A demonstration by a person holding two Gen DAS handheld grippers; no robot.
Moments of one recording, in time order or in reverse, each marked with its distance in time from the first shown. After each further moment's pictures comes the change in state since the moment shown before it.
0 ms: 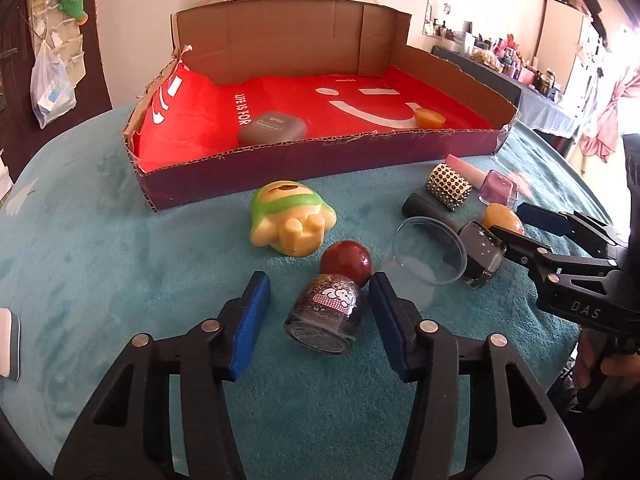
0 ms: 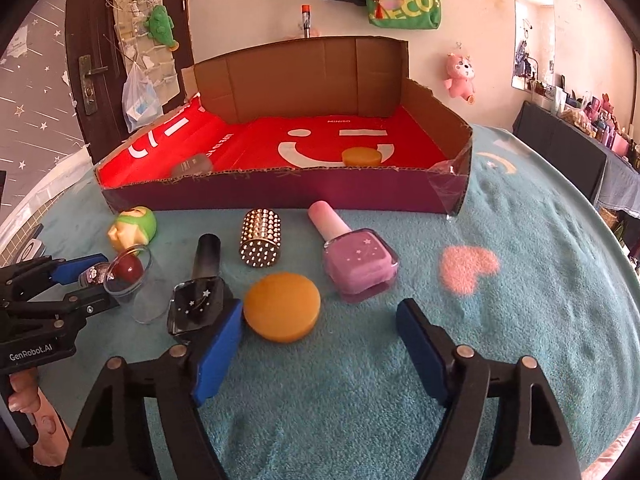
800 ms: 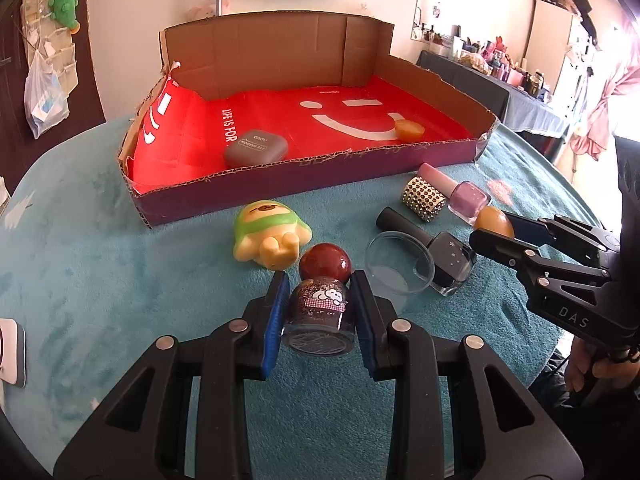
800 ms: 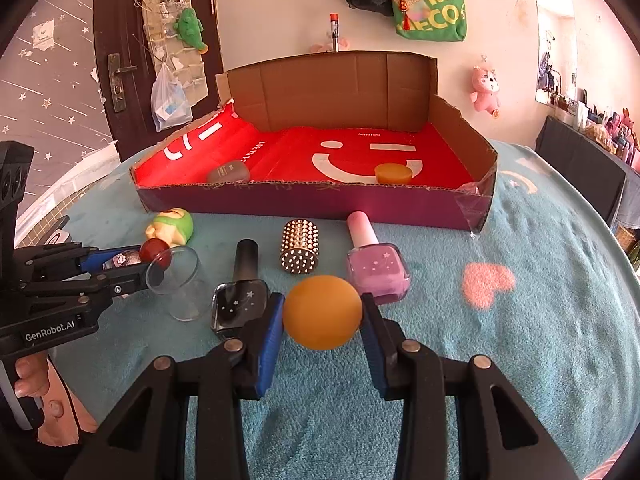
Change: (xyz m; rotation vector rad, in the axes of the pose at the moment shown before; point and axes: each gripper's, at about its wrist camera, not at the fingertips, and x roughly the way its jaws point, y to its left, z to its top) left arm -0.014 -0.010 0.006 0.015 -0.021 -0.024; right arm -0.014 0.011 0.003 -0.049 -0.032 0.068
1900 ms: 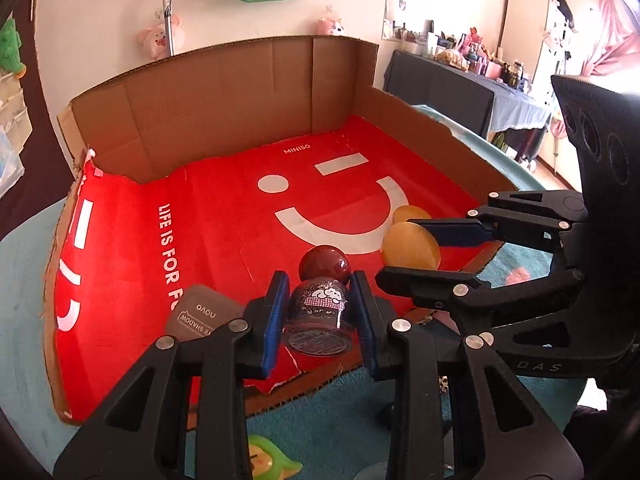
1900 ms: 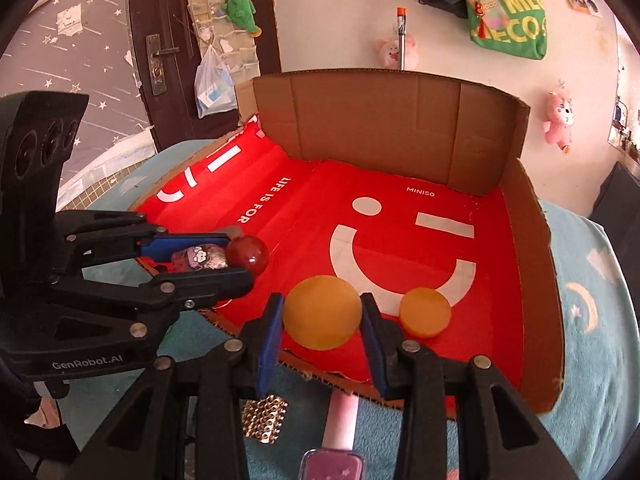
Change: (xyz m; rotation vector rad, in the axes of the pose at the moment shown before) left arm 0.077 -0.014 0.123 0.110 0.014 -0.068; right arm 0.080 -0.022 0.117 -0.202 0.084 0.200
